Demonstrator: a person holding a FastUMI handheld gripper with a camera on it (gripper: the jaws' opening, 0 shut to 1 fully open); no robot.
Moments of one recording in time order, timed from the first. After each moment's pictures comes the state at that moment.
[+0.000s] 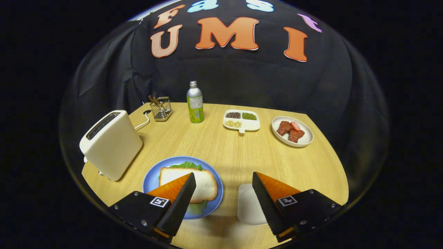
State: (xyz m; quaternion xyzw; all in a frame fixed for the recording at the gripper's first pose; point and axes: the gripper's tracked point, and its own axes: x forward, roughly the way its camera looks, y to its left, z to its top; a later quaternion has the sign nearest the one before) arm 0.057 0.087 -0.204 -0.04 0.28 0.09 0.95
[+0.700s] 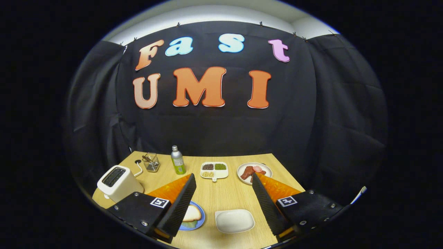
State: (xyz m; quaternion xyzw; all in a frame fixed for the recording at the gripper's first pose) arm 0.023 0.027 -0.010 0.00 0.12 -0.01 0.99
